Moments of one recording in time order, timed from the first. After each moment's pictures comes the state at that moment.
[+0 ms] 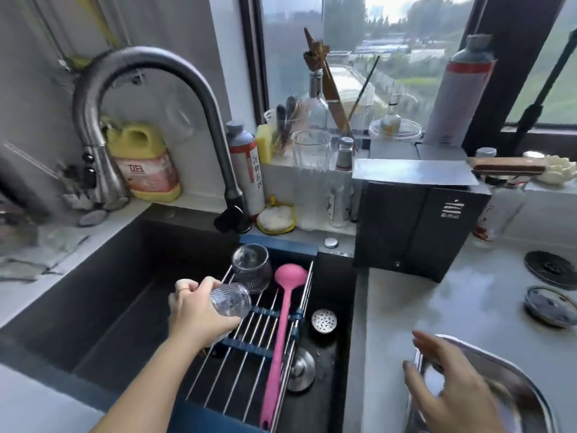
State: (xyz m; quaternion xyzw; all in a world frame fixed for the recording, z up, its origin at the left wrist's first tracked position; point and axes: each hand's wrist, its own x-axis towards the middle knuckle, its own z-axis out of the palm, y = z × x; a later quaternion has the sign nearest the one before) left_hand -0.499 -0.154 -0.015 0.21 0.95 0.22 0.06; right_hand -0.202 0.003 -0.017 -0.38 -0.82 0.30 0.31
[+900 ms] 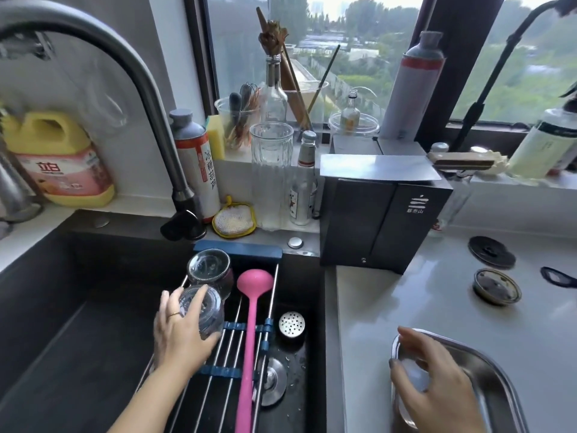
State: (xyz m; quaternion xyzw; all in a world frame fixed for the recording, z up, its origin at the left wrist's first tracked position) left_hand -0.514 -0.118 -0.084 0.32 0.92 0.22 0.04; right_hand -0.206 0.007 -0.020 -0.46 -0.80 0.25 0.31
